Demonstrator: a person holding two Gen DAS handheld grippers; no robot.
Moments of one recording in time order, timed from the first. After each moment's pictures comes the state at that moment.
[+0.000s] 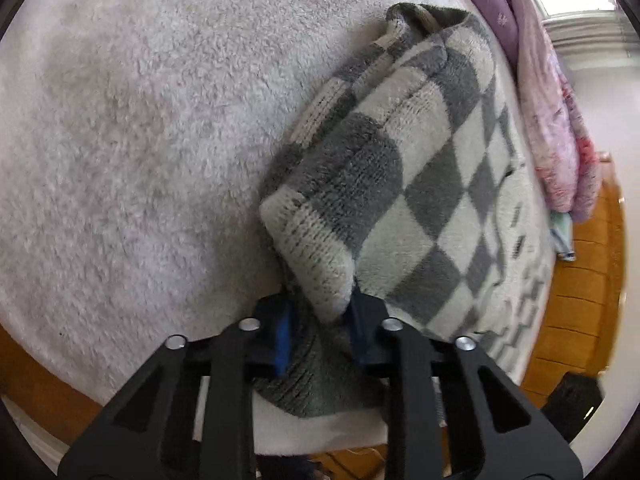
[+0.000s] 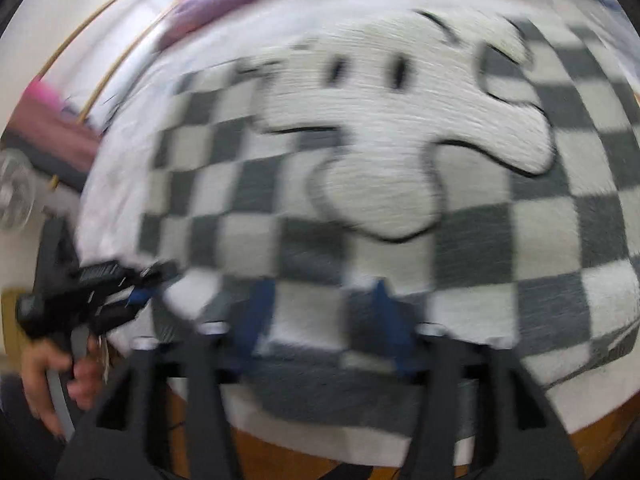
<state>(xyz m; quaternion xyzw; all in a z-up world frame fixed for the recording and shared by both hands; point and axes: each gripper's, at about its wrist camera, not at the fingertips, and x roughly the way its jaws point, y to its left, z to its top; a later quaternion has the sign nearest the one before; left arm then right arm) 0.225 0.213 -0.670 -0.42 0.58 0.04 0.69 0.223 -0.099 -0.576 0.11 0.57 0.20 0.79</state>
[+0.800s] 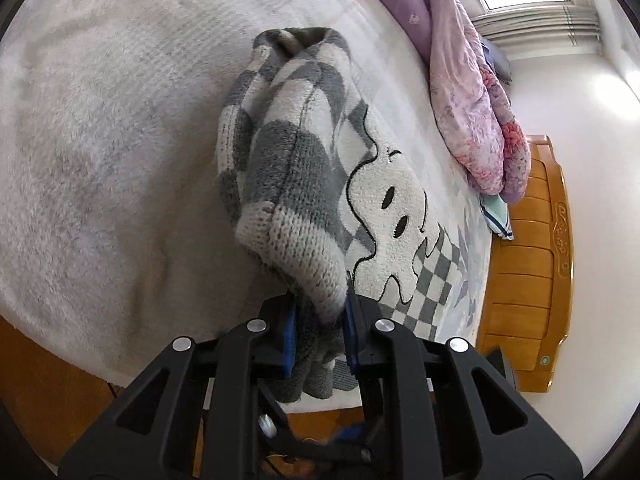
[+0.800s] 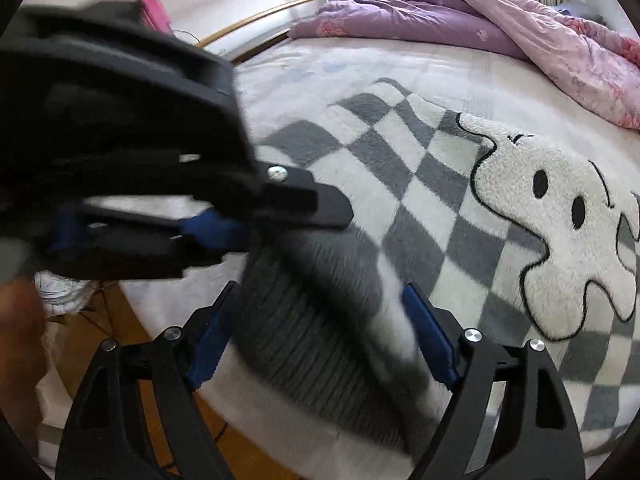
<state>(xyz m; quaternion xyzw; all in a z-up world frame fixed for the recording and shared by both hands) 0.236 0.180 -0.568 -0.43 0.54 -0.05 0.72 0.199 0.032 -0.550 -0.02 0.46 0.33 0.82</state>
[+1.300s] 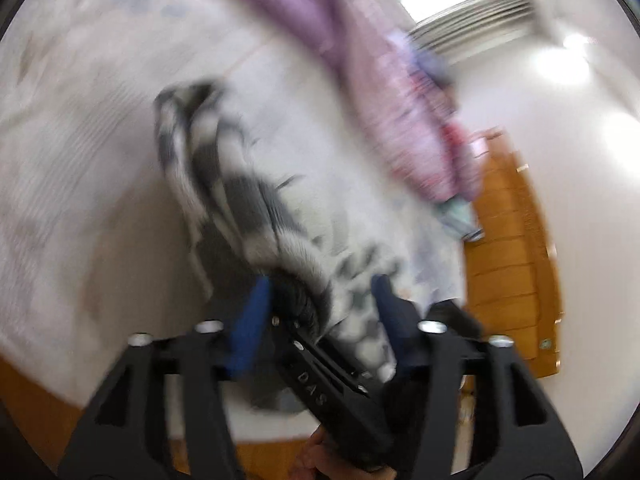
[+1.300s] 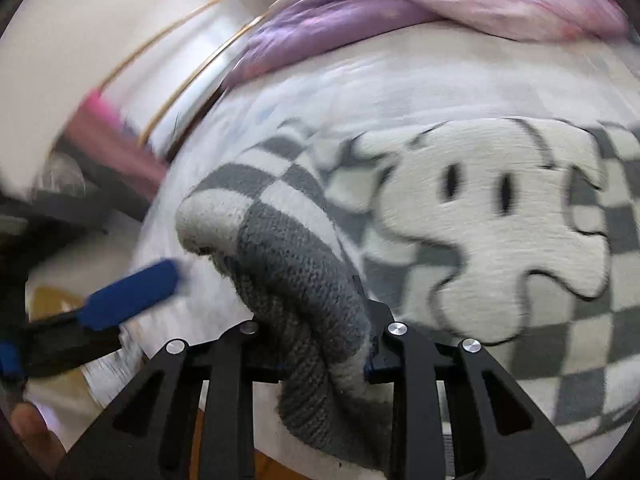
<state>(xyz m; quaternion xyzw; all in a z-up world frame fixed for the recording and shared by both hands) 0.243 0.114 -0.476 -0.41 0.41 -0.10 0.81 0.269 -0.075 -0.524 0.18 0.49 0.26 0.81</state>
